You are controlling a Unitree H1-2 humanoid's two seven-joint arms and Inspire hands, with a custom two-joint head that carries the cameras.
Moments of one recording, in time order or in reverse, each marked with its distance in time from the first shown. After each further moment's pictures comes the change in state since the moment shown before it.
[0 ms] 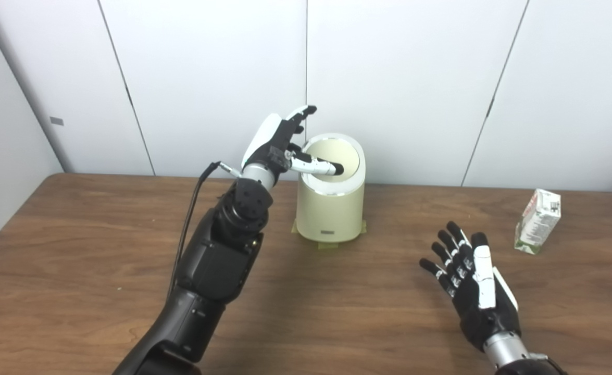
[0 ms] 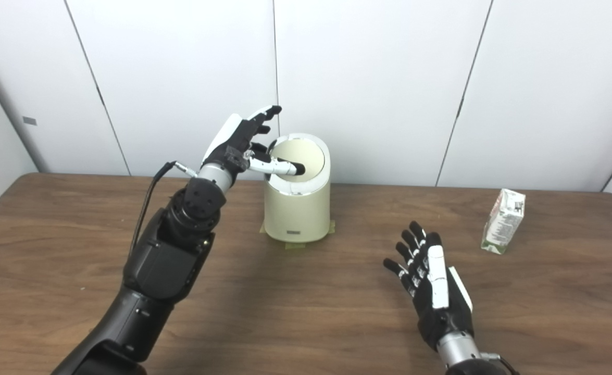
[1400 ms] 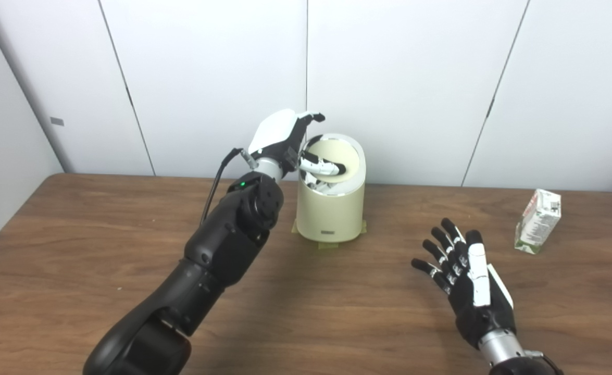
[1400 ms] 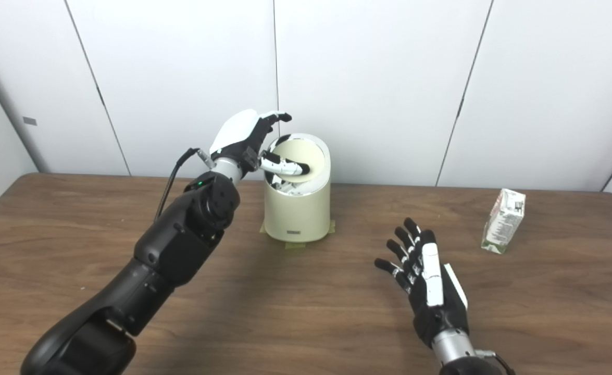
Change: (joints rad) left arm -0.074 0.085 -0.223 0.192 0.211 -0.140 0.079; right arm -0.001 0.009 0.017 -0.022 -0.027 0.004 -0.010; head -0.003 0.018
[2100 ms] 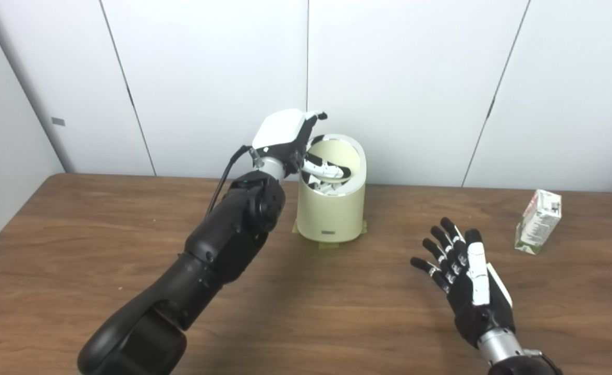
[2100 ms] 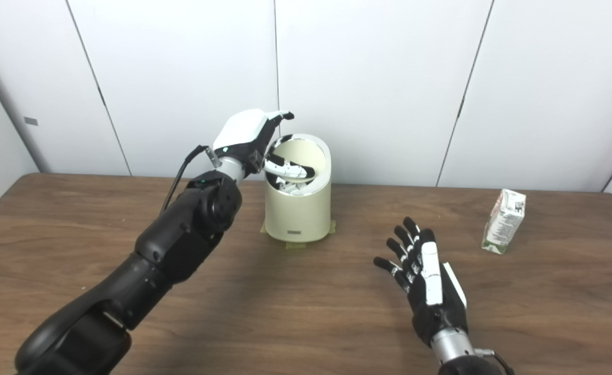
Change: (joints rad) left arm -0.032 0.027 -0.095 0.063 0.116 -0.027 -0.004; right arm -0.006 0.002 -0.001 0.000 0.011 0.000 0.006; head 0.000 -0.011
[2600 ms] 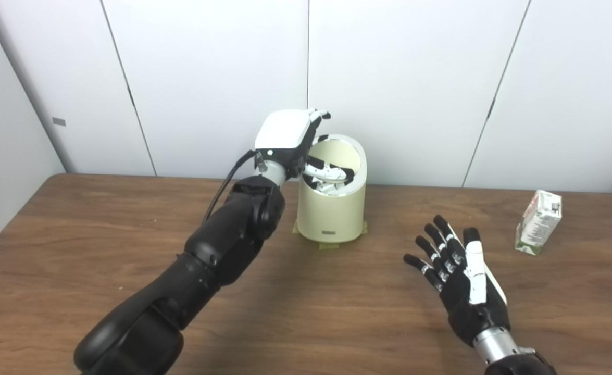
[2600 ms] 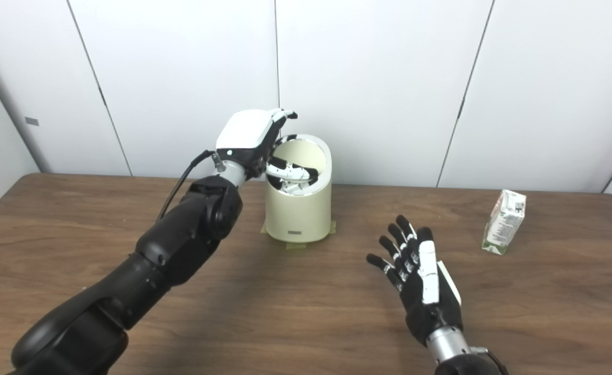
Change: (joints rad) left arm -0.006 0.008 -0.057 0.059 0.100 -0.052 0.103; right arm -0.004 0.007 0.000 0.008 0.055 -0.004 0.030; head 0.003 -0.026
